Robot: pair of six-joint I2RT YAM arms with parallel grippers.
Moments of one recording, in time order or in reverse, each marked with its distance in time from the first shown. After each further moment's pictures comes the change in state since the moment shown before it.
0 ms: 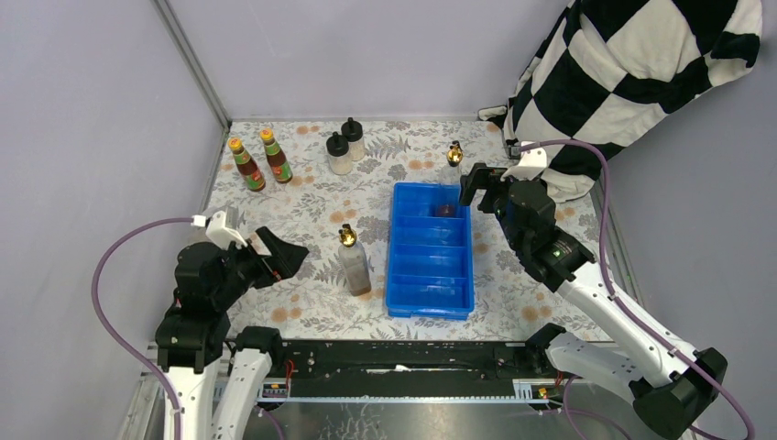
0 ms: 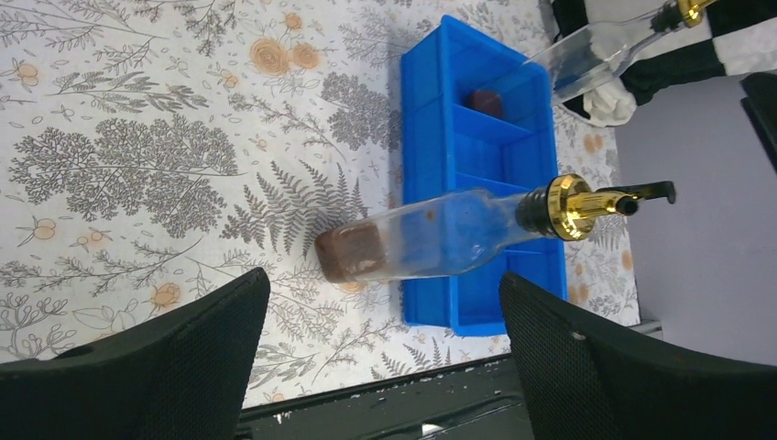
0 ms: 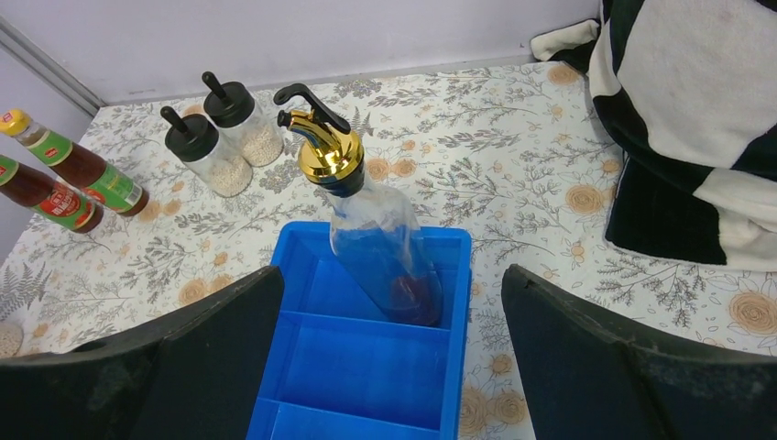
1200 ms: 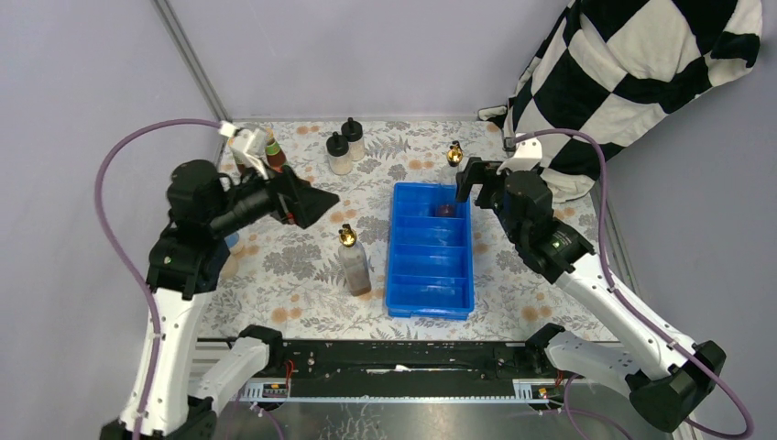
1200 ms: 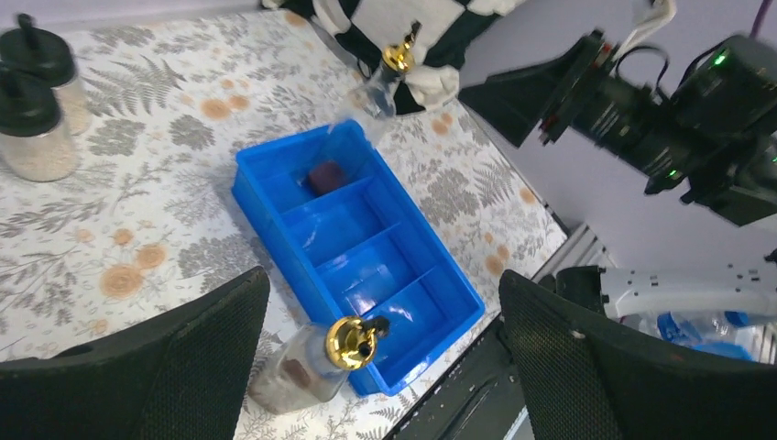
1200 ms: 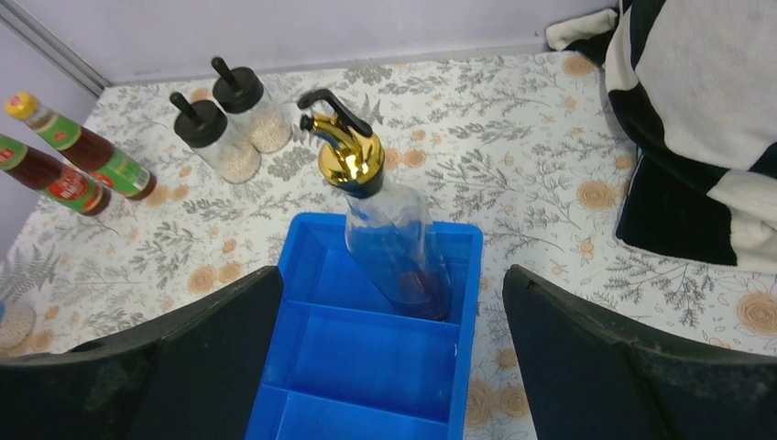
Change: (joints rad) left arm -0.076 0.452 0.428 0.267 0.351 0.181; right arm 0.000 0.053 0.068 -0.071 -0.031 0.010
